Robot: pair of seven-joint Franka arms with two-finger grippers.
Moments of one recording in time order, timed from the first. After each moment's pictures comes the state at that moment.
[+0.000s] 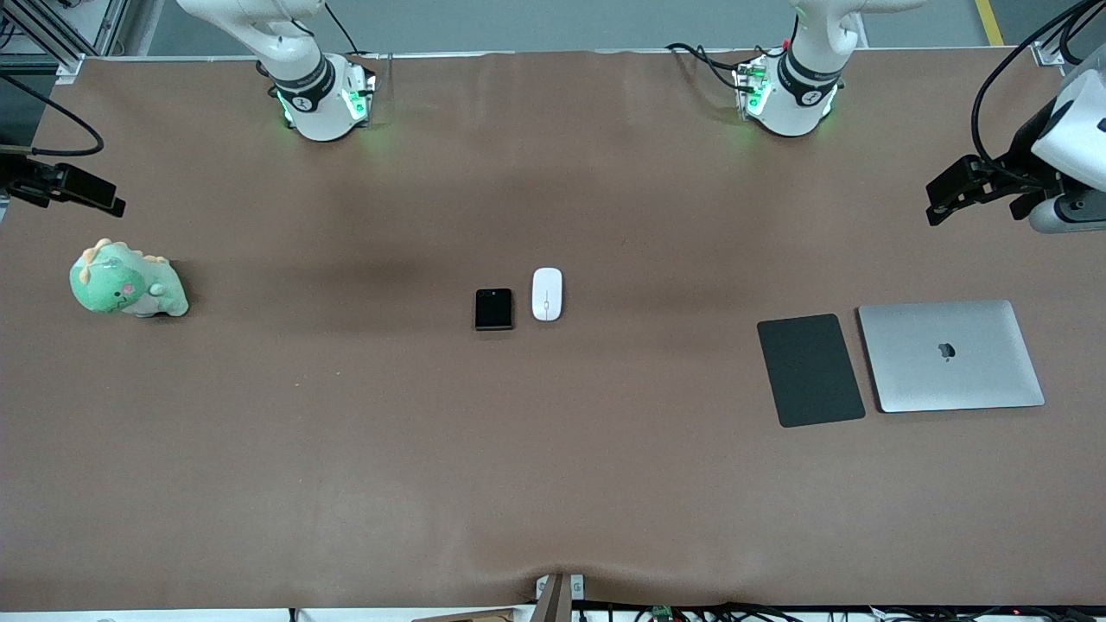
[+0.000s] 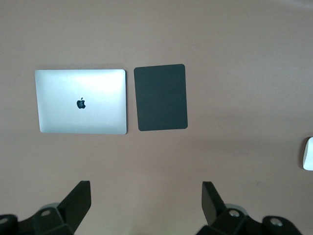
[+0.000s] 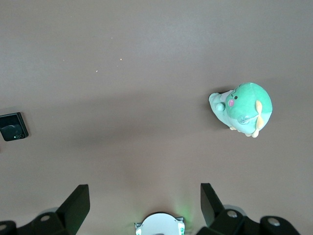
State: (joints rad) left arm -0.03 0.00 -0.10 -1.49 0.04 1.50 -0.16; right arm -0.01 0.00 -0.06 -1.54 -0.02 1.38 0.07
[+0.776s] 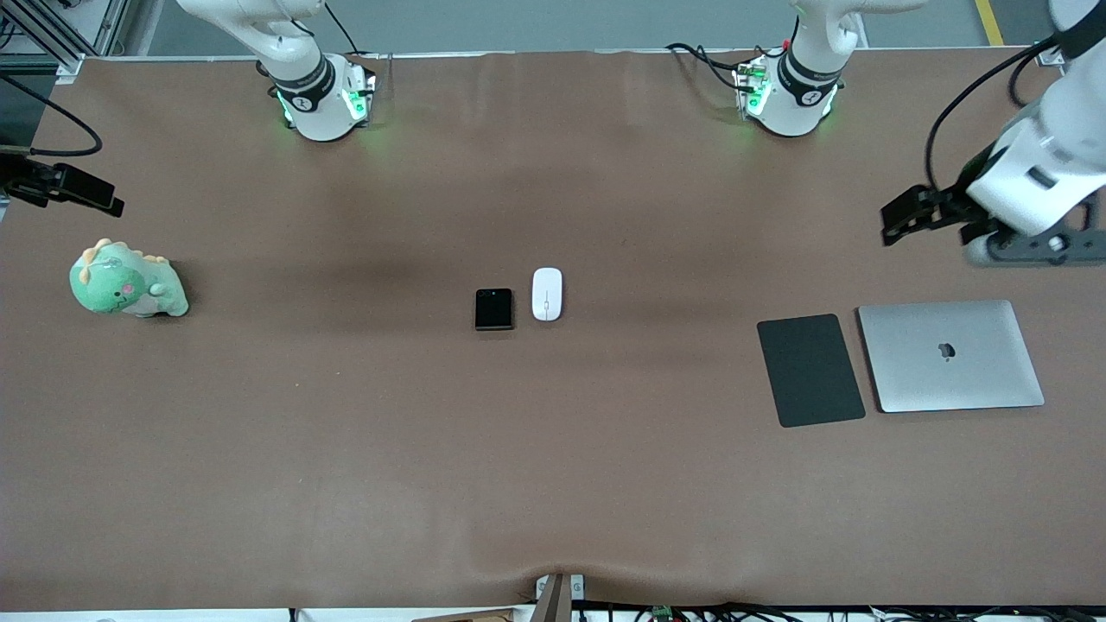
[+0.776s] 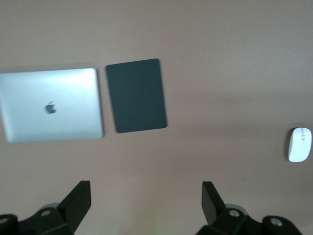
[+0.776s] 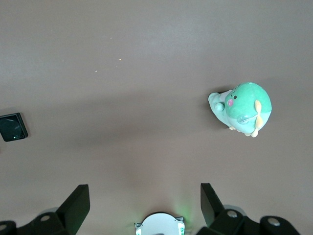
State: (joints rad) left arm -0.07 0.11 -0.14 -1.50 -0.01 1.56 -0.18; right arm -0.02 0.00 -0.06 -1.54 -0.02 1.38 0.07
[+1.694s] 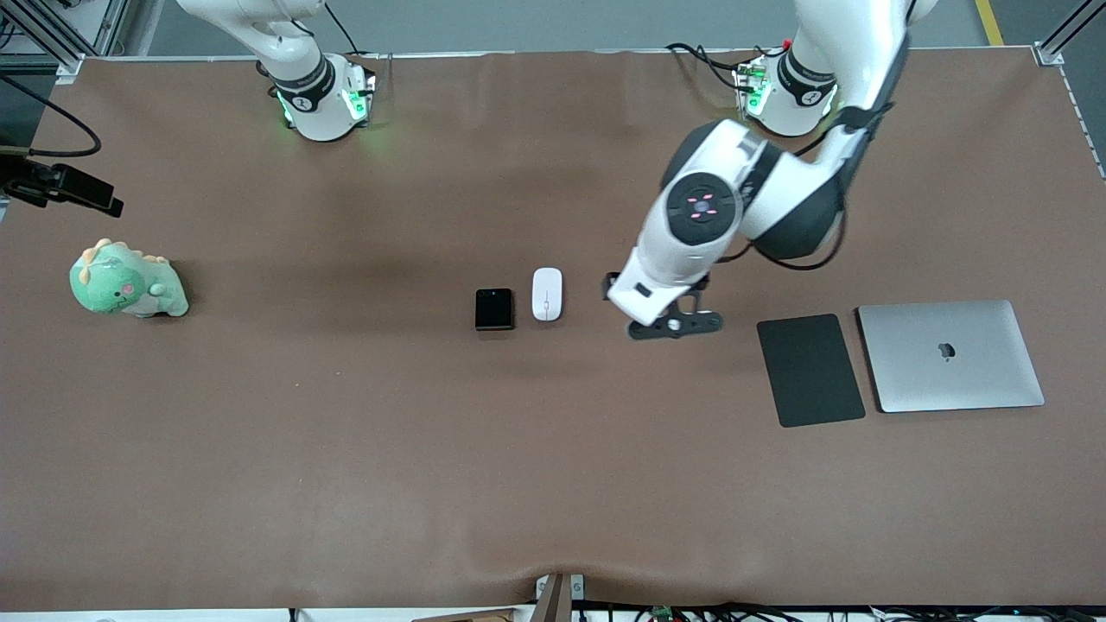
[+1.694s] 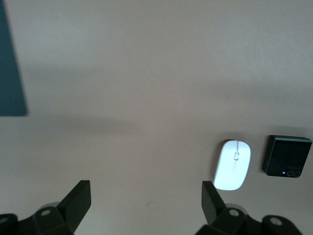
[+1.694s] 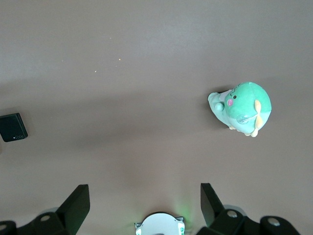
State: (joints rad) left arm -0.51 0.49 -0.16 -1.51 -0.01 1.88 -0.75; right arm -0.02 0.00 -0.06 -1.54 -0.02 1.38 0.07
